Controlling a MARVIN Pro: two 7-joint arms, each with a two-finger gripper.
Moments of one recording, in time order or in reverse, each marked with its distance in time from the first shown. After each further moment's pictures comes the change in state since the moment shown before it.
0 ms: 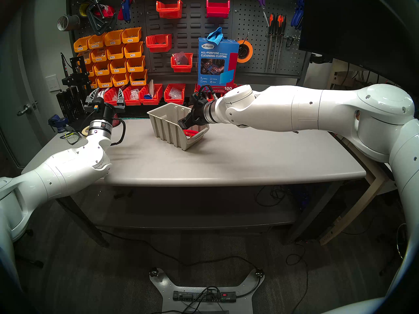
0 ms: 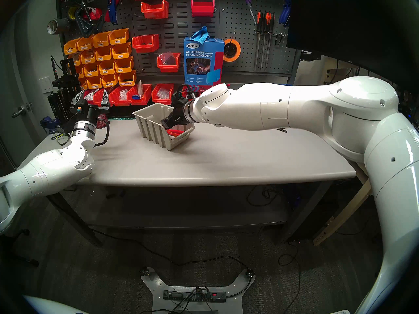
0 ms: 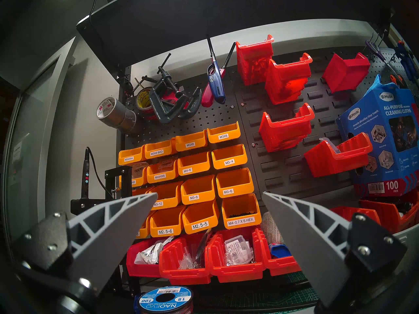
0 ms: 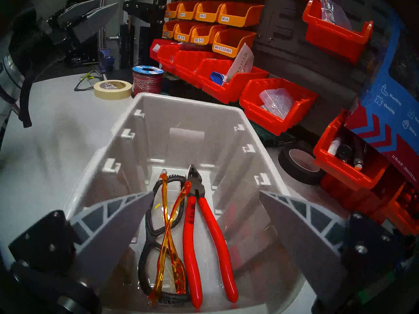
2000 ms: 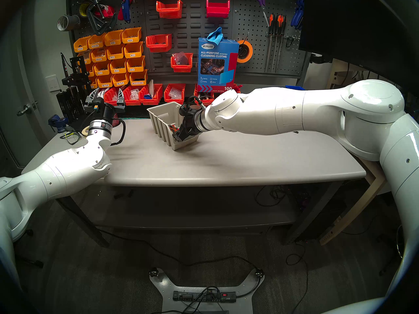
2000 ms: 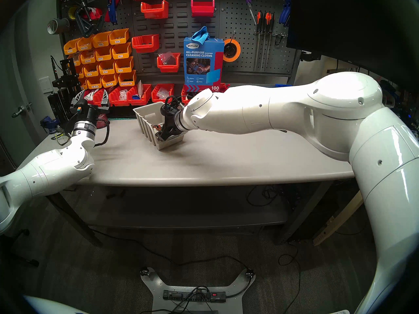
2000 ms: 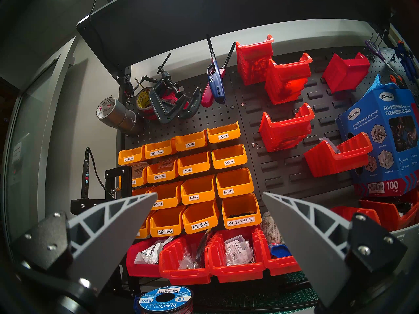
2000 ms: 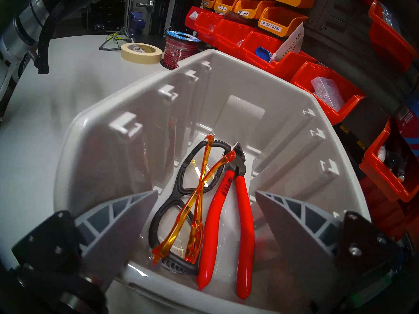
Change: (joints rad) left arm 0.000 0.000 0.000 0.000 0.000 0.000 0.000; right arm -0.014 -0.125 -0.067 0.107 -0.076 0.046 0.102
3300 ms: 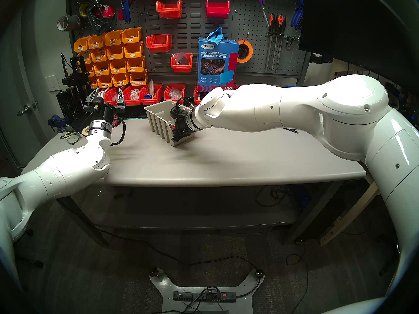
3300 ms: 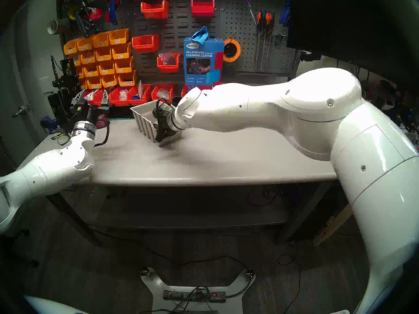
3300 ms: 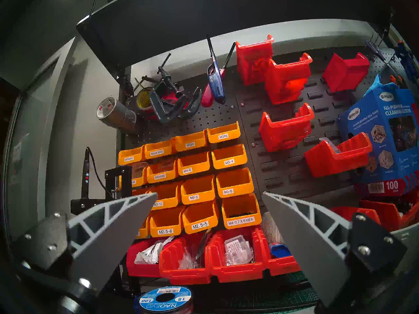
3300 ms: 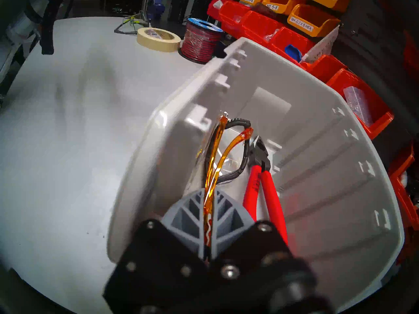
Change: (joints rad) left arm 0.000 0.000 0.000 0.000 0.000 0.000 0.000; right arm -0.009 -0.121 -0.051 0.156 -0.026 0.004 0.112
